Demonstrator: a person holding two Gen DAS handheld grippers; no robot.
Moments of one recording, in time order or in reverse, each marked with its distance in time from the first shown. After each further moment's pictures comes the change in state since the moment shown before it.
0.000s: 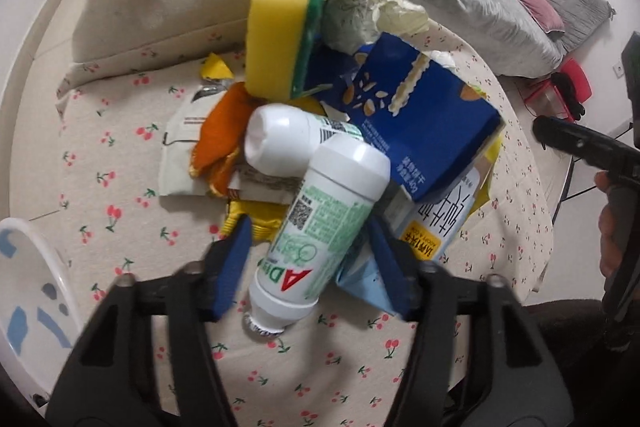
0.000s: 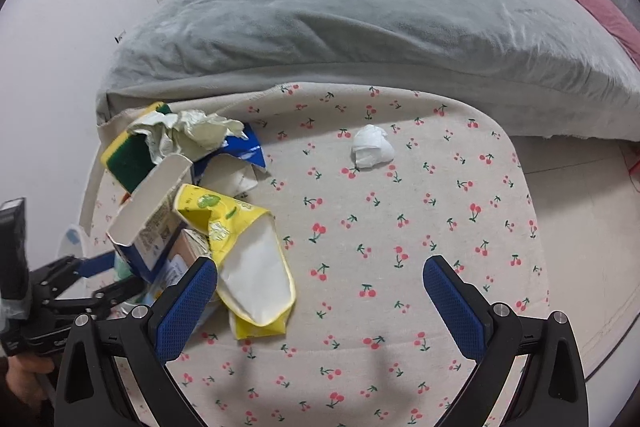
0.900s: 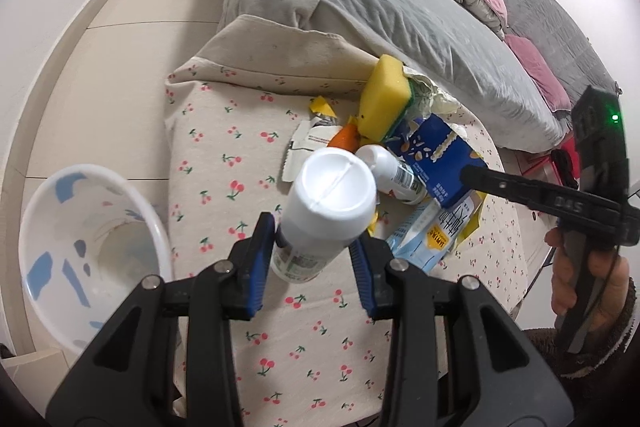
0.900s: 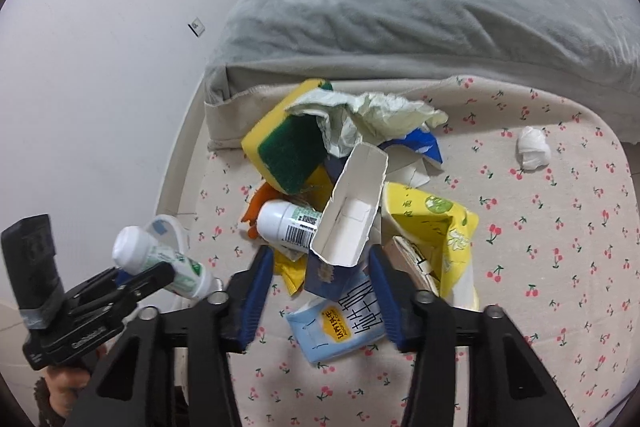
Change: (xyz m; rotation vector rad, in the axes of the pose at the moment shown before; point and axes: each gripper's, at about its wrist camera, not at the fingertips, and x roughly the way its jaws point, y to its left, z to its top) left arm -0.081 0.070 -0.034 -0.202 -0.185 0.009; right arm 0.019 0.105 0.009 -0.052 0.064 0.265
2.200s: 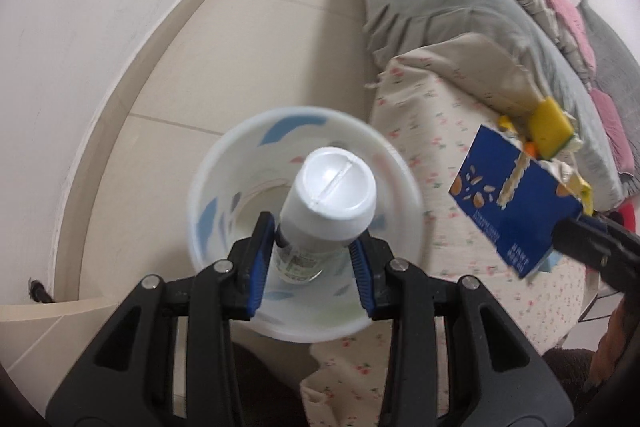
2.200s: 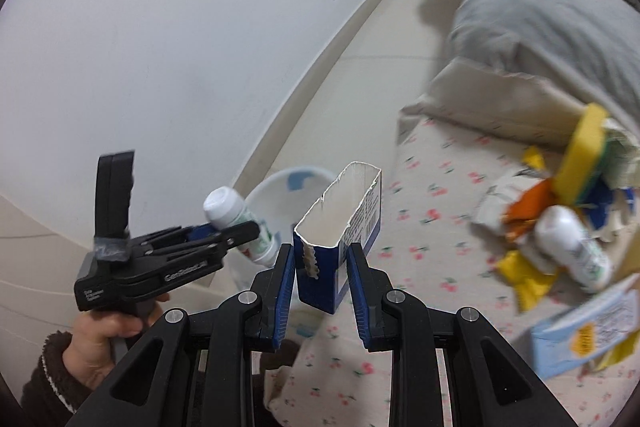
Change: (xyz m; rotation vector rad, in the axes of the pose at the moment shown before) left arm -0.037 0.161 -0.043 -0.239 -0.009 0.261; right arm 0.055 0.202 -0.048 -0.340 0.036 0.215
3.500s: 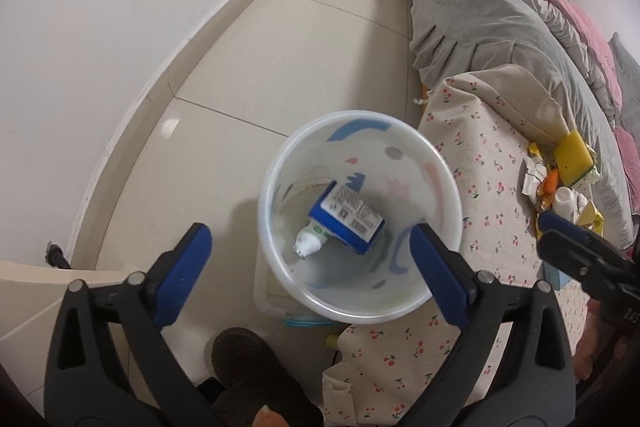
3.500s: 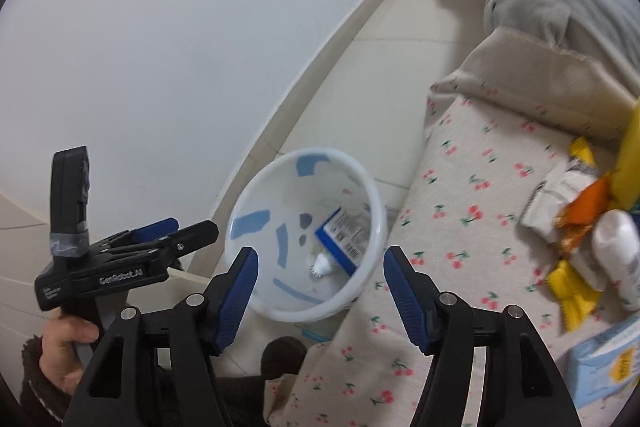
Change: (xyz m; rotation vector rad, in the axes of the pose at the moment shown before) left arm -0.028 0.037 -0.009 -0.111 -0.037 0.074; right arm 0.031 0.002 0.000 -0.027 0.024 0.028
